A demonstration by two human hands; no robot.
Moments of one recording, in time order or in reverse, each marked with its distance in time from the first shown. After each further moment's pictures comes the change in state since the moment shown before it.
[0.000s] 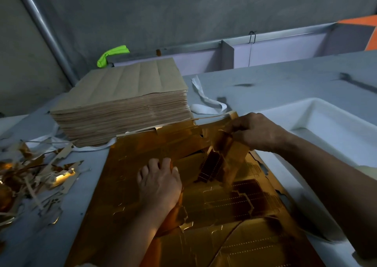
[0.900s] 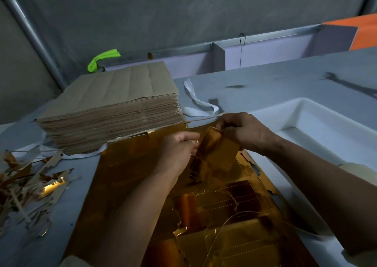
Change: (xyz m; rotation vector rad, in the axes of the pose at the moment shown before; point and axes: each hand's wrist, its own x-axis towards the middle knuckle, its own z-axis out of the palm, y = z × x) left_hand 0.014 0.085 -0.073 -0.989 -0.224 -0.015; right_hand -0.005 -0.006 0.002 0.306 0.061 -0.011
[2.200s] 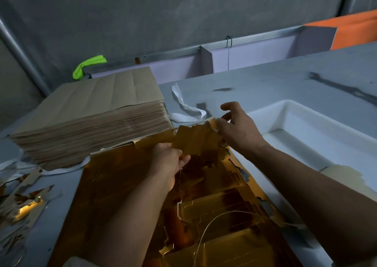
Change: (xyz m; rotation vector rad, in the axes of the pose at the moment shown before) left_hand 0.036 -0.010 0.025 -0.425 0.135 -0.323; right_hand 0.013 0.010 0.000 0.049 0.416 0.162
